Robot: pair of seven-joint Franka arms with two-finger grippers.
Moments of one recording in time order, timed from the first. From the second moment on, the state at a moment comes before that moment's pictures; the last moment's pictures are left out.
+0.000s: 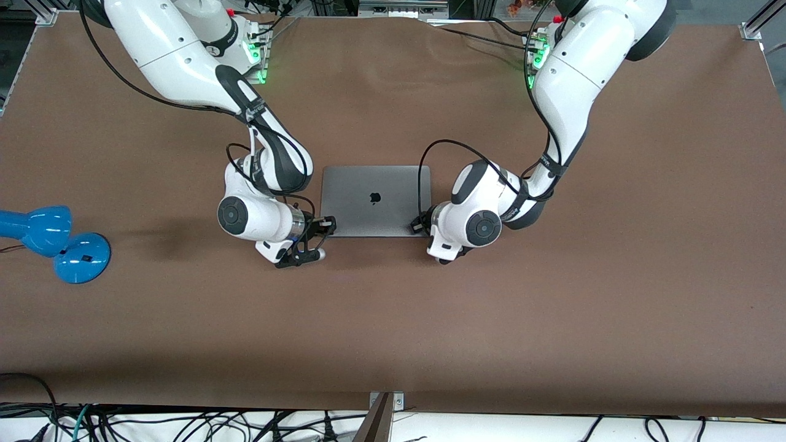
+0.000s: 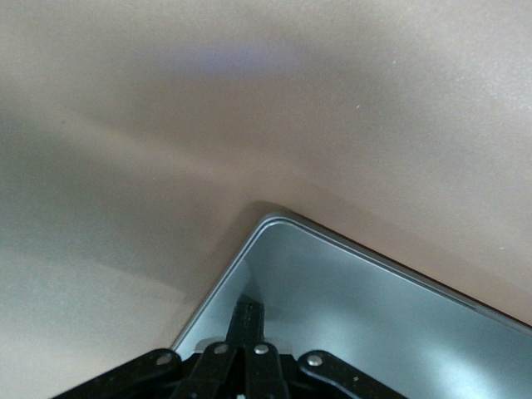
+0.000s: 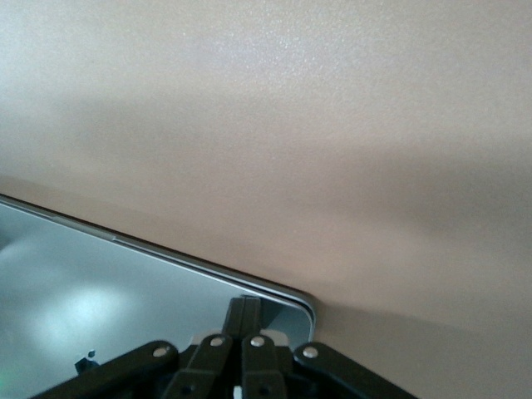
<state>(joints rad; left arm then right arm) -0.31 0.89 -0.32 -1.42 -0.24 2.08 -0.96 0.24 0.73 0.23 -1.68 0.32 2.34 0.02</state>
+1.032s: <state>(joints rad) -0.30 0.80 -0.32 -1.38 -0.09 1.95 -0.94 0.25 0.45 0.19 -1.60 0.18 1.95 0.14</state>
